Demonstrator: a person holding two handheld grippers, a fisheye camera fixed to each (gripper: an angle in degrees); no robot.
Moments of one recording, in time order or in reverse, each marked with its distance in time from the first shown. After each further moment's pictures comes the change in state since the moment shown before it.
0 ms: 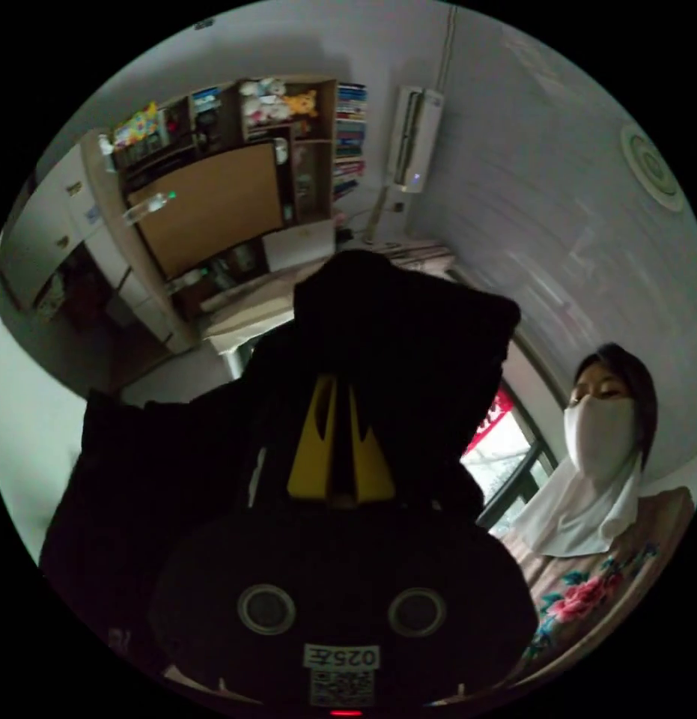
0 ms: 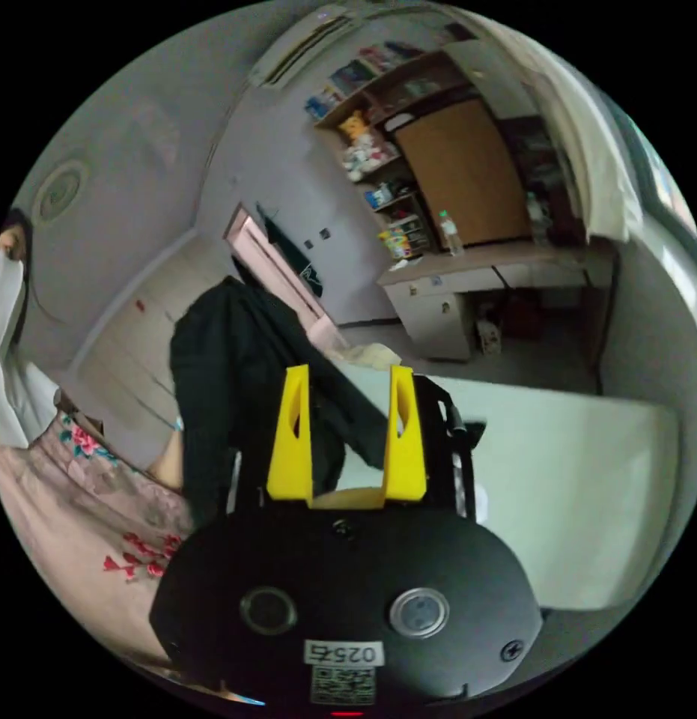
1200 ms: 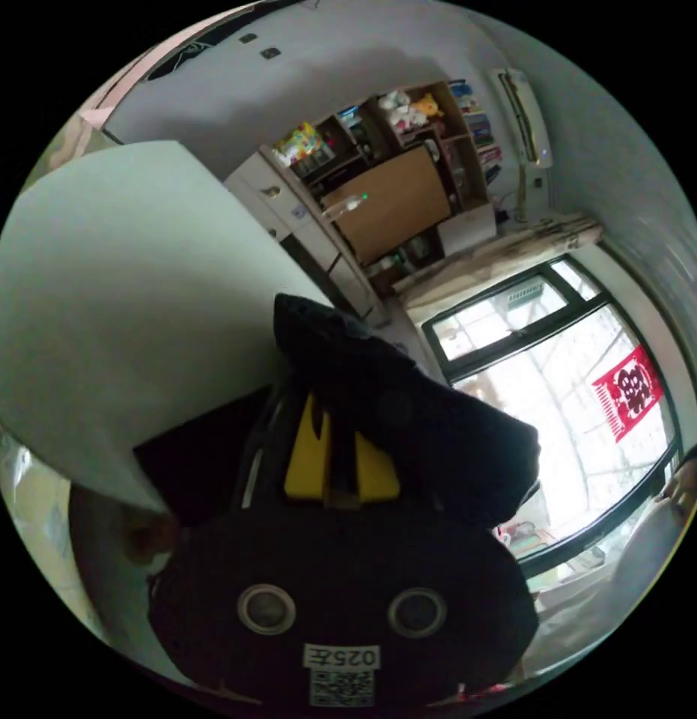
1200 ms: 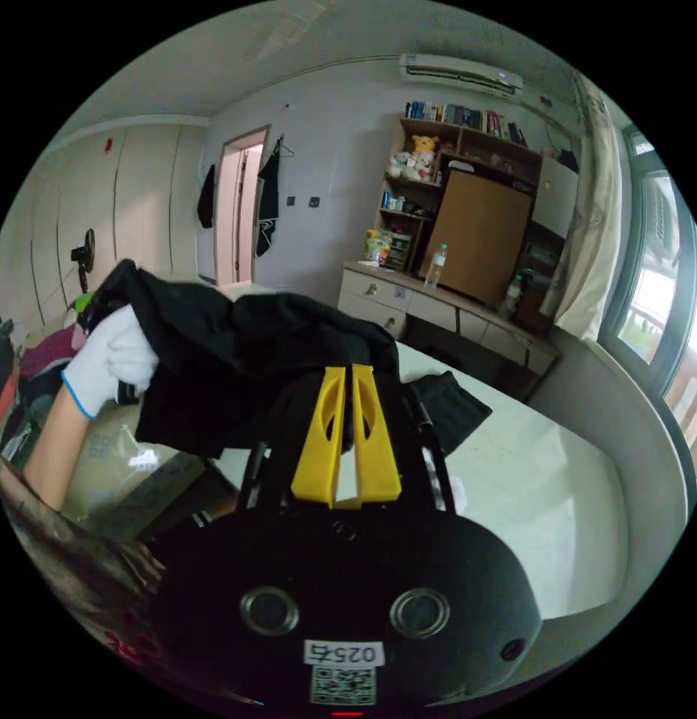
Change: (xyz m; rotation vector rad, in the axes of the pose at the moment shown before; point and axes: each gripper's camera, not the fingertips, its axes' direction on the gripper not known) left arm -0.236 0.014 -0.260 -0.064 -0.667 -0.025; right arm 0.019 0.190 0.137 0.093 0.552 -0.502
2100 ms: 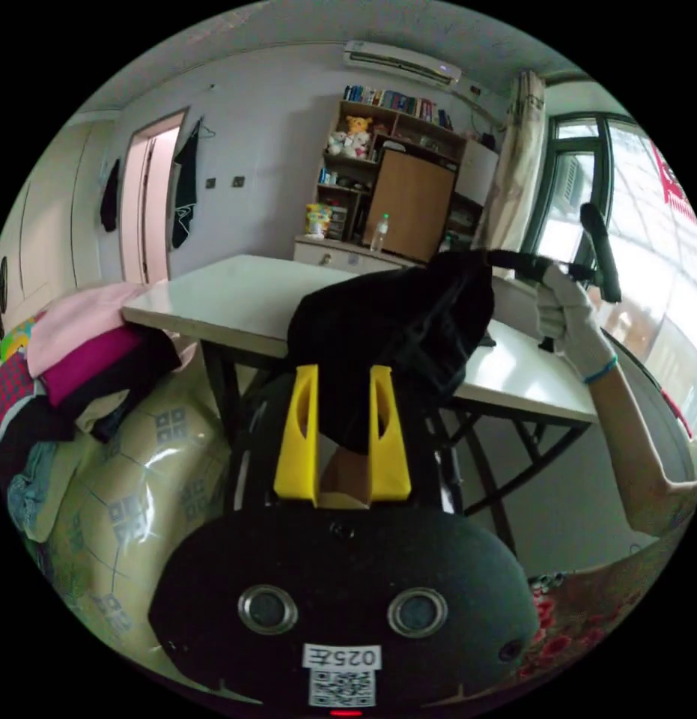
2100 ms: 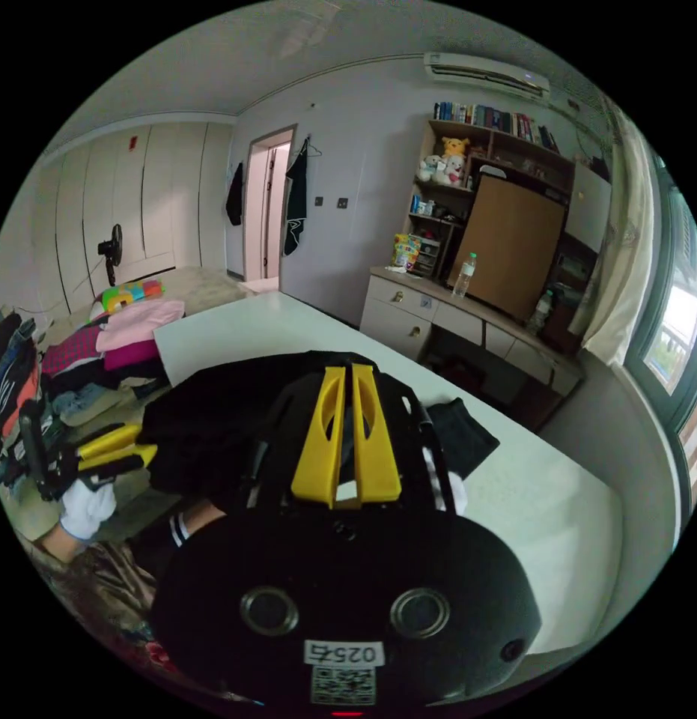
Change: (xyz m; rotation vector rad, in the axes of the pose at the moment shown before) left arm 0.030 0.335 0.002 0.241 -0.659 0.449; right arm 0.126 -0.008 -0.038 -0.027 -0.103 -0.062
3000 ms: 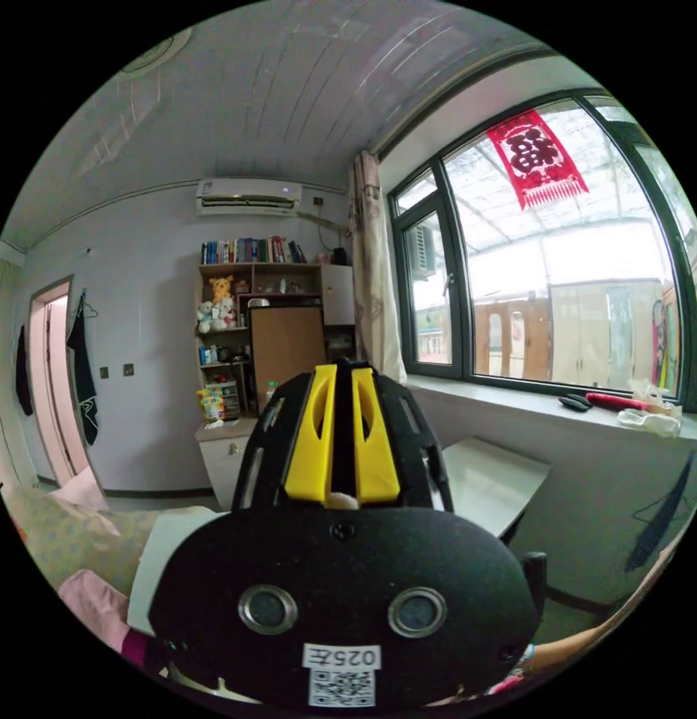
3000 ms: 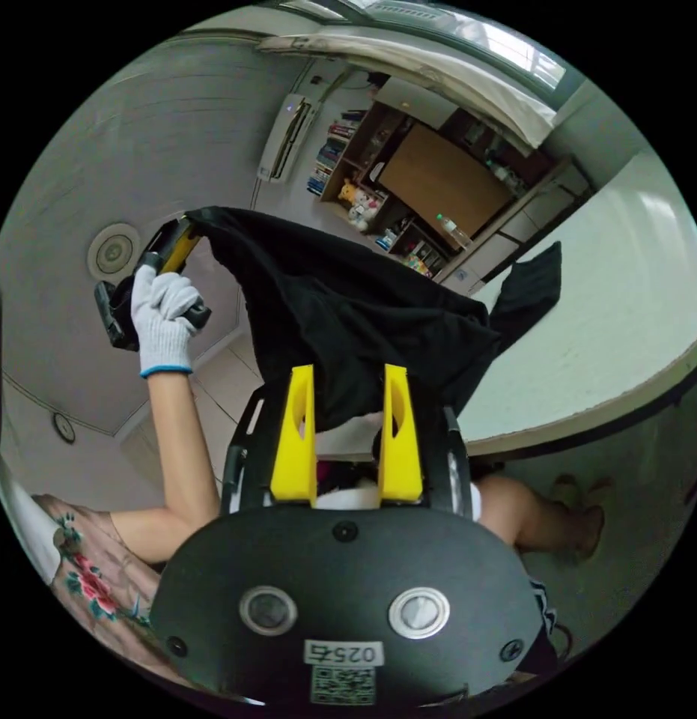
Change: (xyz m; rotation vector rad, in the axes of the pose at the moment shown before) left arm 0.158 -0.145 -0.189 0.448 0.318 0.417; right arm 0.030 0.165 -0.096 0.408 -0.532 0.814
